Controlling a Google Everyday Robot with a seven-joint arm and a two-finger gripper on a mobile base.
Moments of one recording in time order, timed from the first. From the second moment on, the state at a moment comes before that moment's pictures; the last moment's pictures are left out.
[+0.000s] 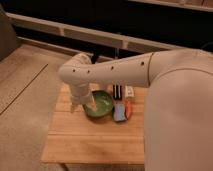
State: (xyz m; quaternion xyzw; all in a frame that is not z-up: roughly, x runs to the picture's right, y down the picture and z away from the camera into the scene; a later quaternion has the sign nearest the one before) arm -0.108 0.104 0.703 -0.26 0.23 0.64 0.68
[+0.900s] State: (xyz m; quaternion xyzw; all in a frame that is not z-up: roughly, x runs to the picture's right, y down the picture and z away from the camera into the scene) arm -0.107 0.099 0.705 -0.26 0.23 0.64 0.69
